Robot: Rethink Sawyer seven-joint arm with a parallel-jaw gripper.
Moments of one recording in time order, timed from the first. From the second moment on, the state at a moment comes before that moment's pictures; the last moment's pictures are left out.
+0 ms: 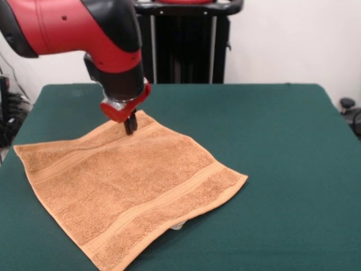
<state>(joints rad) -0.86 -0.45 0.65 1.69 -0.86 0.92 0.96</state>
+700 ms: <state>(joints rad) -0.82 -0.43 0.64 1.69 -0.93 0.92 0.96</state>
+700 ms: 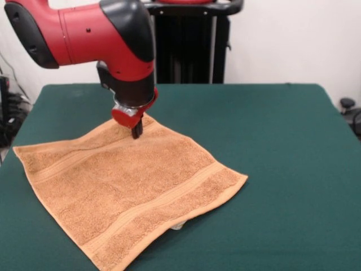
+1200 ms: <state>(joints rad) -0.81 -0.43 0.62 1.69 -0.93 0.92 0.96</state>
